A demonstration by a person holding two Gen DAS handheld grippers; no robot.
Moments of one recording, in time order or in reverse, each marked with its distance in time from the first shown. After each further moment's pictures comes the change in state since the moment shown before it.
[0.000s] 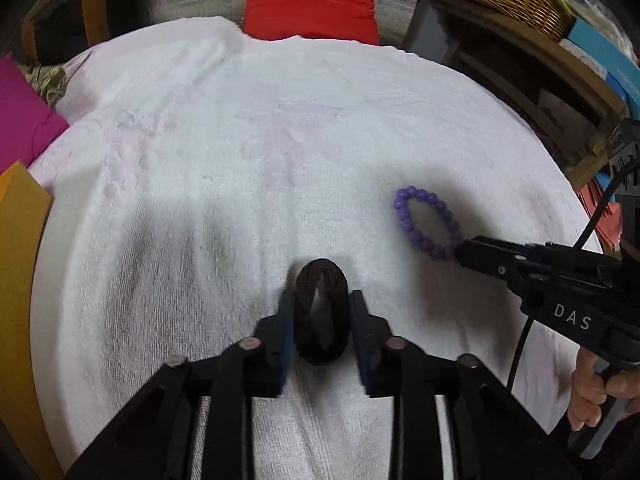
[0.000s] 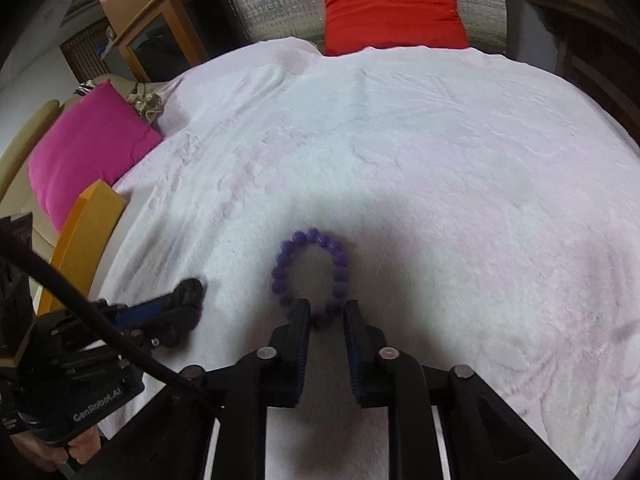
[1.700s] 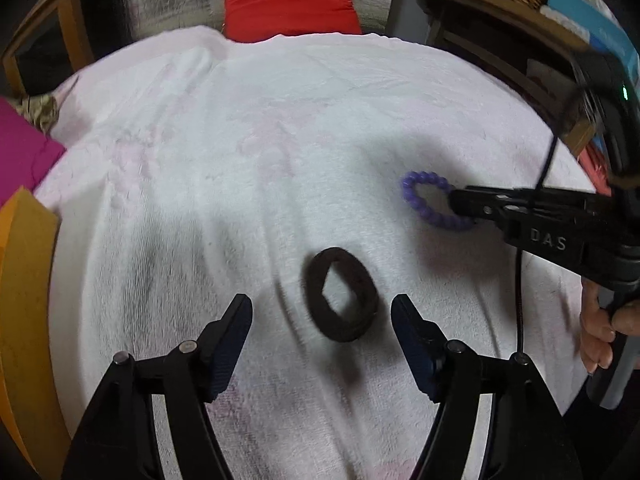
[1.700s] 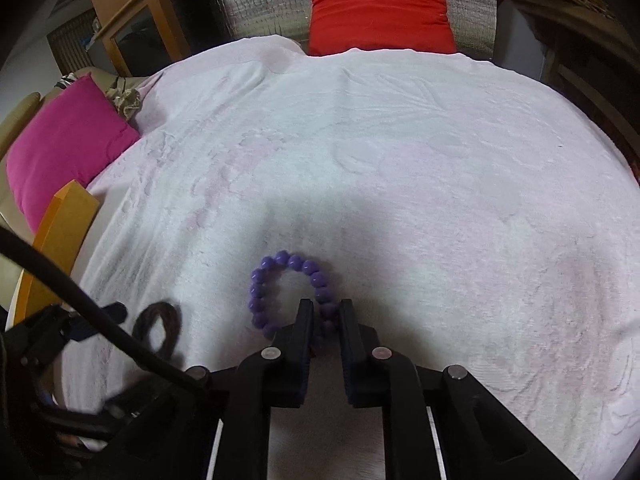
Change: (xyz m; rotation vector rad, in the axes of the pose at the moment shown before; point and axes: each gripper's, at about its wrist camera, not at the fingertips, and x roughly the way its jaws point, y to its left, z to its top) left arm -0.009 0.002 -0.007 0.090 0.027 0.021; right arm 0.010 0.000 0.012 -0.013 -0.004 -0.094
